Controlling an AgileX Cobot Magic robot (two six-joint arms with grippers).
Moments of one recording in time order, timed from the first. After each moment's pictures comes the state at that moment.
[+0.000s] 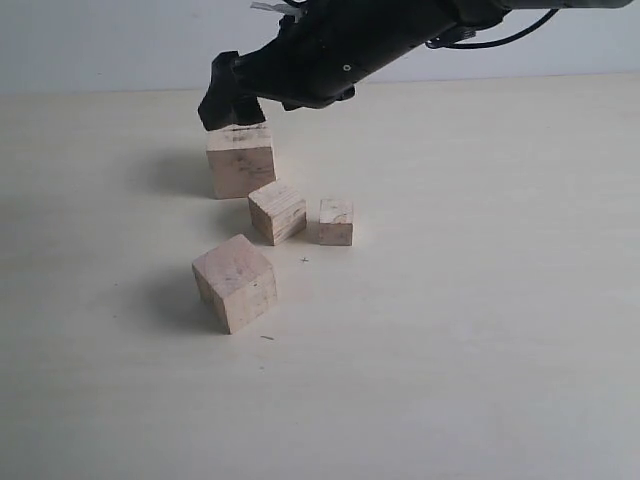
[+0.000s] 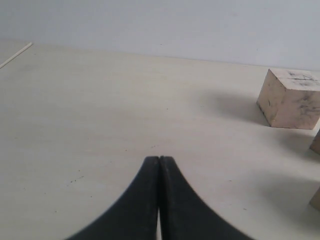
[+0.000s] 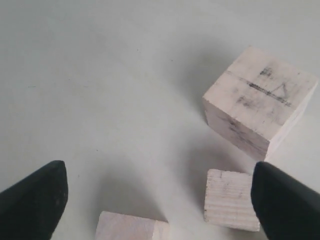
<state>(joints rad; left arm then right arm) 0.03 0.01 0.00 -0.04 0.35 -0.03 0.69 1.90 -1.45 0.82 0.61 -0.69</state>
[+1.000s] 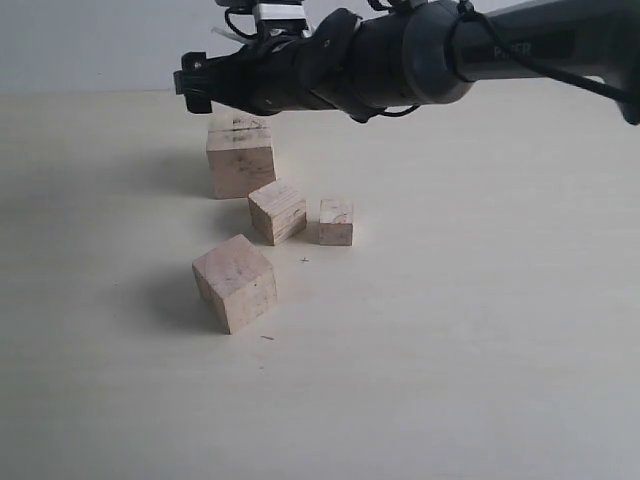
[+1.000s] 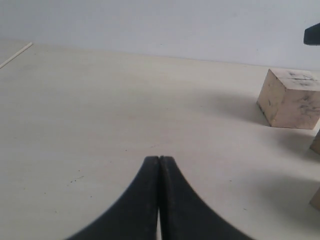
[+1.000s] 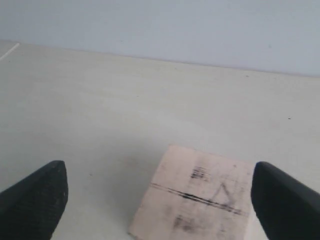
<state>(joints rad) 0.03 0.01 0.00 -0.04 0.35 -0.03 0.80 2.18 -1.58 0.84 0.00 -0.50</state>
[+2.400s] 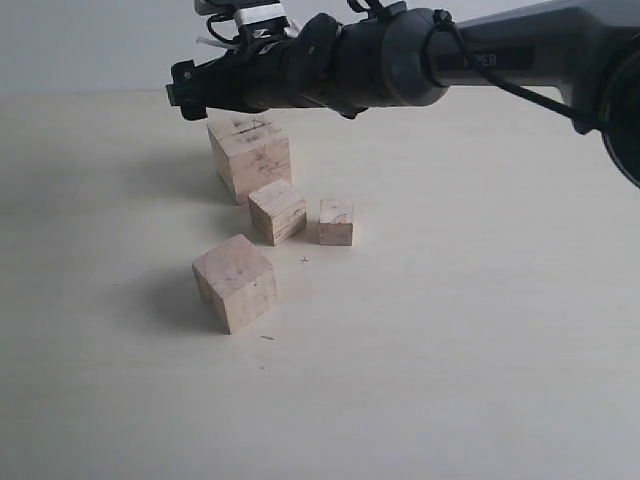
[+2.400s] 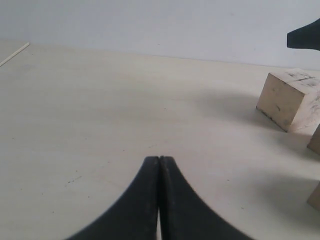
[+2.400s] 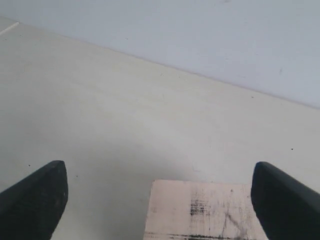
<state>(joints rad) 0.02 0.01 0.00 -0.04 0.35 -0.03 0.80 2.25 -1.68 0.73 0.02 -0.55</state>
